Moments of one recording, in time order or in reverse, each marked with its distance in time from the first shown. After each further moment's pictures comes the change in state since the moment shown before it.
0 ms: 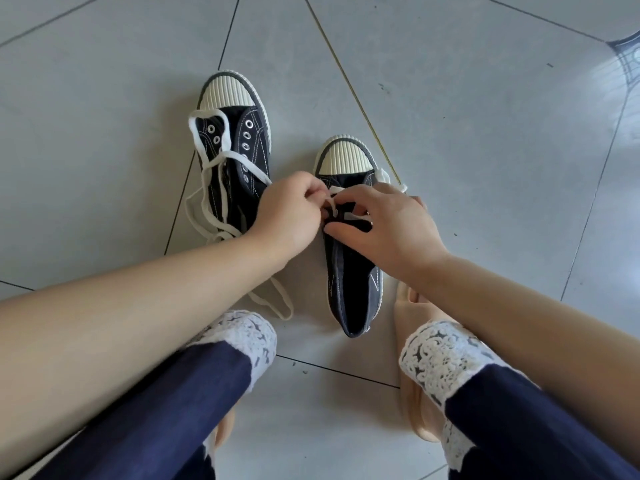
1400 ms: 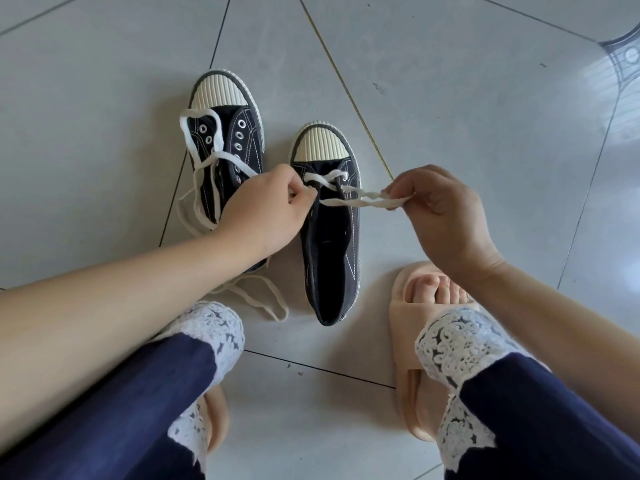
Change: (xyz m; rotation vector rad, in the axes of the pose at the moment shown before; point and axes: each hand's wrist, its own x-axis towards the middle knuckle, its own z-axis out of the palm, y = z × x) left_hand 0.006 -0.009 -0.023 0.377 -0.013 0.204; right_hand -0.008 0.027 -0.027 0.320 0.267 0.017
